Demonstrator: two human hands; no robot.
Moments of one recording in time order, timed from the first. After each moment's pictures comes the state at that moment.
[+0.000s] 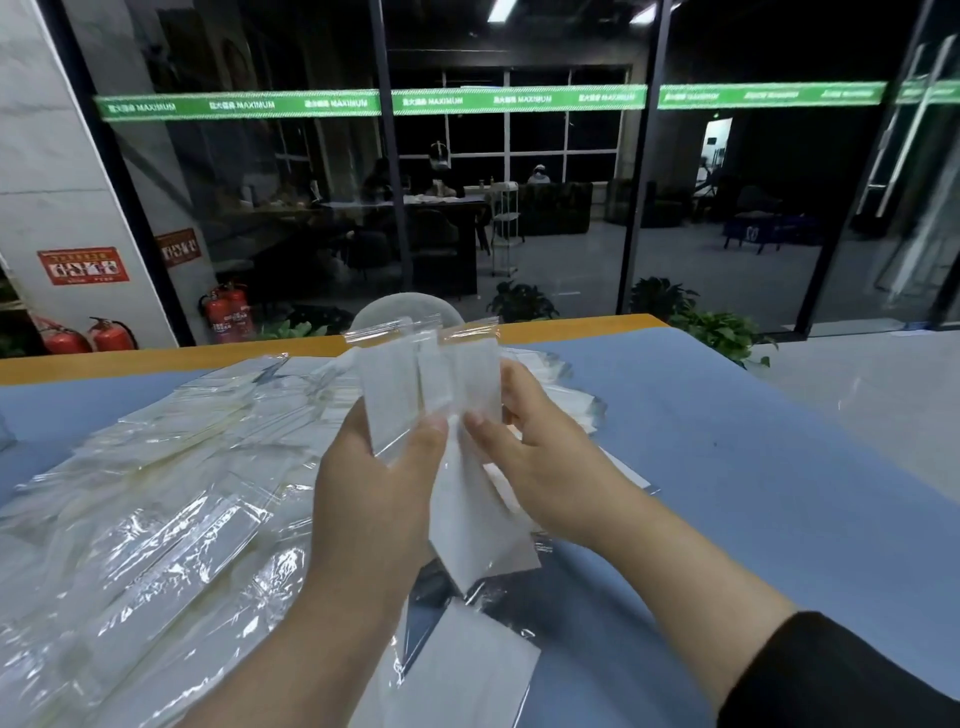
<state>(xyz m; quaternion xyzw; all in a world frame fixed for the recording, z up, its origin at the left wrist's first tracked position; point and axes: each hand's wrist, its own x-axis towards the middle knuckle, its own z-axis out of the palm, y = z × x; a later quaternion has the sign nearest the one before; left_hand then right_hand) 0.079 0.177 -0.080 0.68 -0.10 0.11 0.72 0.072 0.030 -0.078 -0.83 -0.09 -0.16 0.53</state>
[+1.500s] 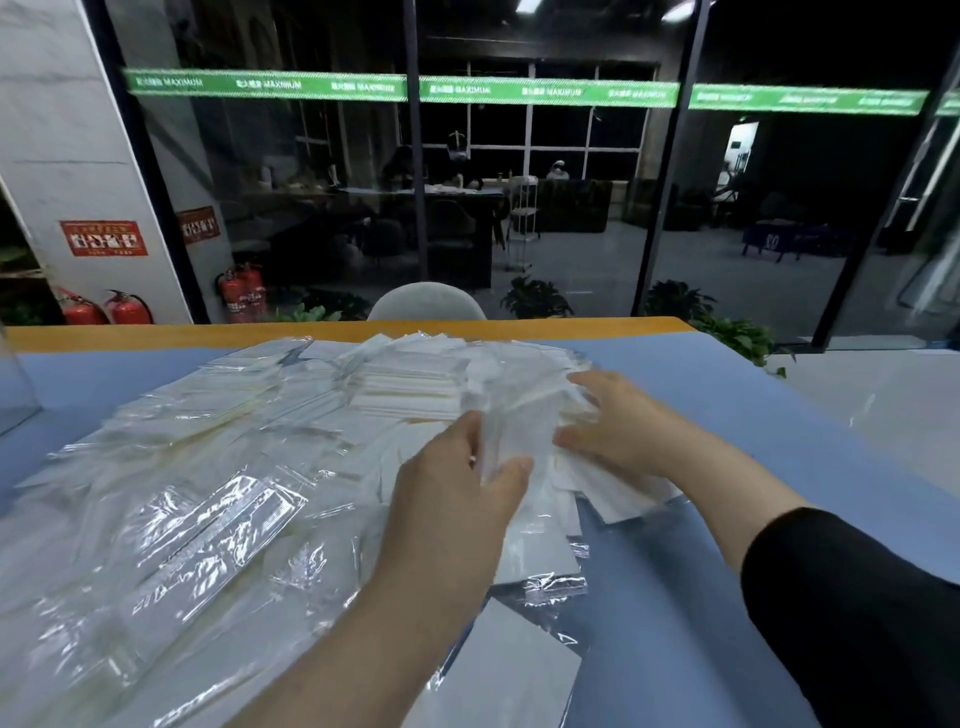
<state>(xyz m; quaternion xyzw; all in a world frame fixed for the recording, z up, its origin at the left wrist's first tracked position) 0.080 0.176 -0.088 0.81 -0.16 0.06 0.55 0.140 -0.050 -0.093 -0.97 0.11 -0.04 0.22</state>
